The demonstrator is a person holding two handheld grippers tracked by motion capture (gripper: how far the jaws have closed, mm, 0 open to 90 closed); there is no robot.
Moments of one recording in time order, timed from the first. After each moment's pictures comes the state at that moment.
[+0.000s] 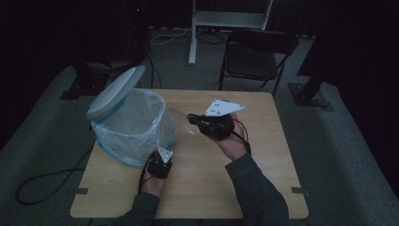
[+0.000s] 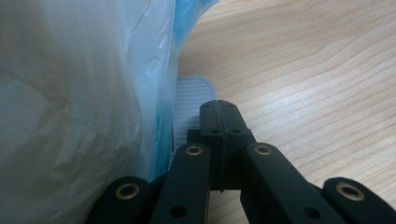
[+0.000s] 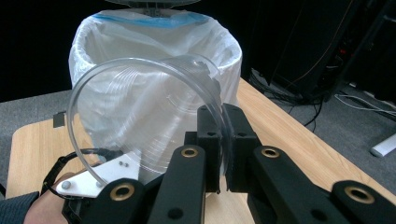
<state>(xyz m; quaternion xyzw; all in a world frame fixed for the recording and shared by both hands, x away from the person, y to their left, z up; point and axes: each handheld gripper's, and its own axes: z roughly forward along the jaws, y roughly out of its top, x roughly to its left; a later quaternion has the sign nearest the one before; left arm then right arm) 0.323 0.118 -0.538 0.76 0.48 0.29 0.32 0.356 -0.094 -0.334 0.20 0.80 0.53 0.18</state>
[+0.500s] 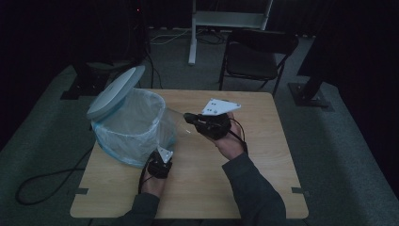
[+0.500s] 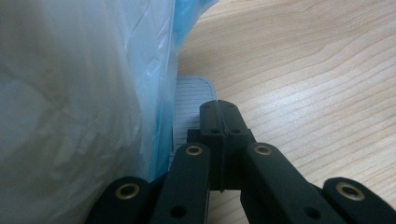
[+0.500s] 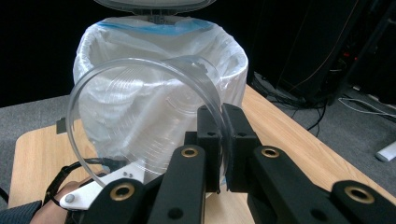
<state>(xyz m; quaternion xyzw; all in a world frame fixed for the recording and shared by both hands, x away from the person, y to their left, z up) 0.323 0.118 -0.538 0.76 0.48 0.29 0.32 0.357 -0.086 -0.332 0.20 0.80 0.54 0.18</state>
